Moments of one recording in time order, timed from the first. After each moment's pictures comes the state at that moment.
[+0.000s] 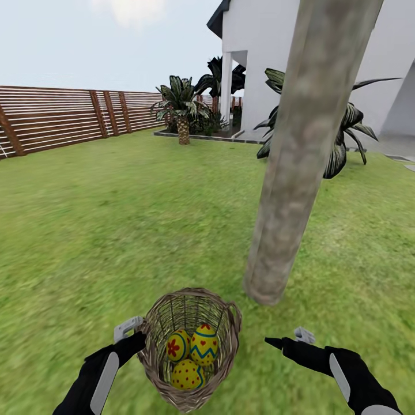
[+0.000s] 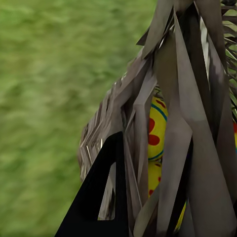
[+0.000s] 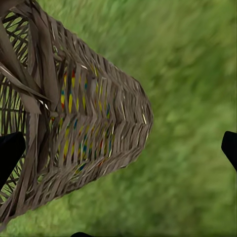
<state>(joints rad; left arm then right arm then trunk) -0.32 -0.07 0.20 -1.04 0.31 0.53 0.07 -0.47 -0.13 -0.35 -0.65 -0.02 0.59 0.75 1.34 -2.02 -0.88</state>
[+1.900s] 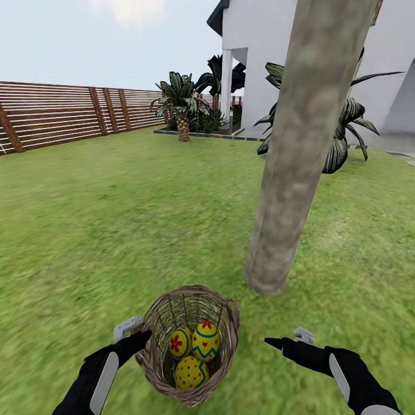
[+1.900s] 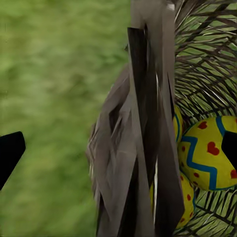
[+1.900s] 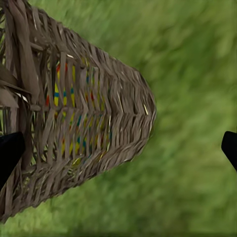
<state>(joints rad) -0.32 -0.07 0.20 -1.04 0.31 0.53 0.07 -0.47 -0.13 -0.35 -0.65 -0.02 0.59 0.75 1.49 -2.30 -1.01</state>
